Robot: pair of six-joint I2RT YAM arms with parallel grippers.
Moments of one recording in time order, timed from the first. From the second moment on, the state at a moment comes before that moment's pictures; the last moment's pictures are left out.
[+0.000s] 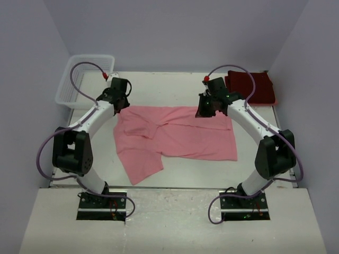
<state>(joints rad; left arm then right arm) -0.22 1.70 1.28 -0.41 -0.41 -0.45 0.38 1.64 1.34 -0.64 -0.17 0.43</state>
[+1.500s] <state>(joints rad) -0.20 1.54 0.74 -0.14 -0.09 -0.54 0.48 1.42 1.24 -0.62 -0.12 0.44</state>
